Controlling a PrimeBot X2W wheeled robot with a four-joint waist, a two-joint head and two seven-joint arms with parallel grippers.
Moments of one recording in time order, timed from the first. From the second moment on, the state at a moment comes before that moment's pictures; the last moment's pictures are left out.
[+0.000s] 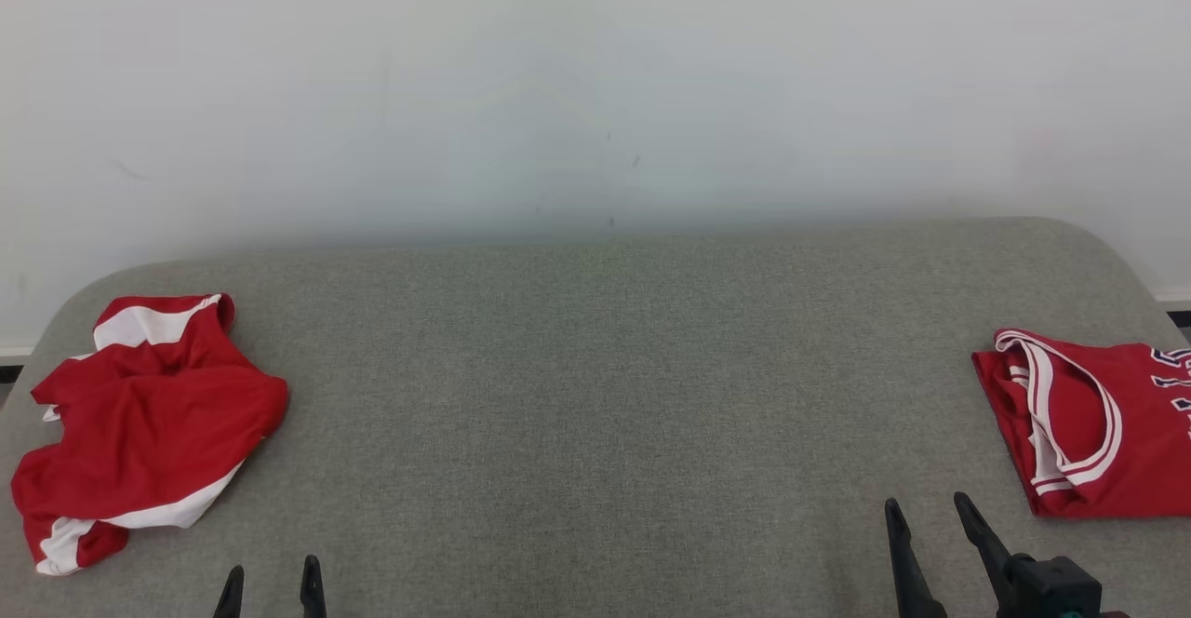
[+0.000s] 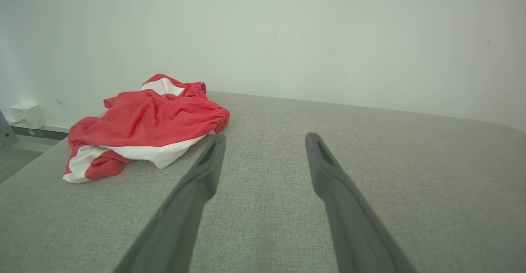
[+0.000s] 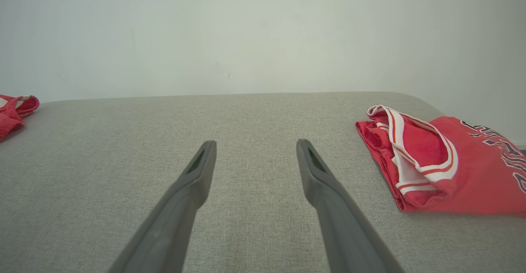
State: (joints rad) left arm 0.13 0.05 0.07 0.17 -0.18 -0.10 -0.26; right arm 0.03 -0.07 0.00 0.26 0.10 0.13 -0.18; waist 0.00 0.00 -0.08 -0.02
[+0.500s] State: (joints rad) left arm 0.12 0.05 0.06 0.18 -0.17 -0.11 -0.26; right arm 0.04 -0.06 0.01 0.25 0.11 0.13 -0.18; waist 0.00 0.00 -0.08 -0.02
